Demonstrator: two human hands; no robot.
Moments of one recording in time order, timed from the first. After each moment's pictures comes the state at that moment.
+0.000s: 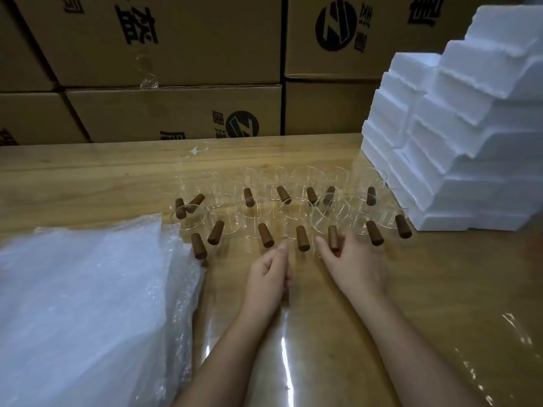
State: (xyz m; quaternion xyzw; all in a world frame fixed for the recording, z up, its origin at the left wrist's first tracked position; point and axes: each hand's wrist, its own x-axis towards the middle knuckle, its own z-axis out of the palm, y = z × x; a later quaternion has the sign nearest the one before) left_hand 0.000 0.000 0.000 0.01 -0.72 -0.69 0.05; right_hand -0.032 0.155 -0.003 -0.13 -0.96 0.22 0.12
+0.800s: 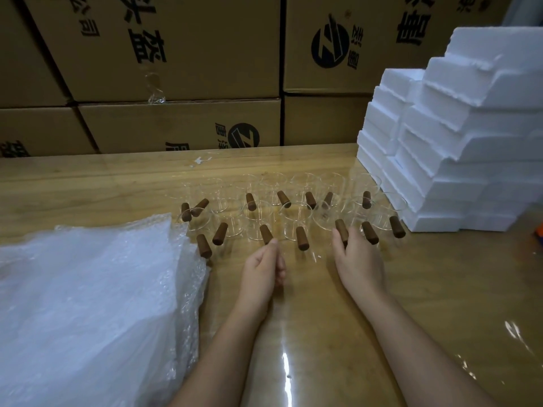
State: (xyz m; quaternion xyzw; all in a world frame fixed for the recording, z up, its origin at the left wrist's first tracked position) left_hand 0.003 -0.010 0.005 0.02 -0.68 -0.73 0.04; right_hand -0.023 0.158 0.006 -0.07 -0.94 0.26 0.19
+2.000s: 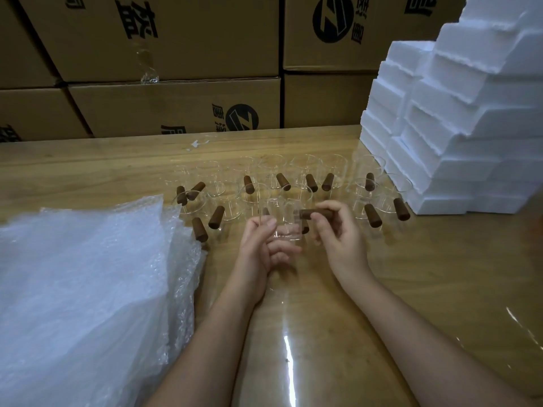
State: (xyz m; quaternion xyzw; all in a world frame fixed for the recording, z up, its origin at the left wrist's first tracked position) left_hand 0.000 -0.017 0.014 -0.03 -0.50 -0.86 -0.07; right_hand -0.015 0.133 0.000 0.13 -0.72 0.64 0.23
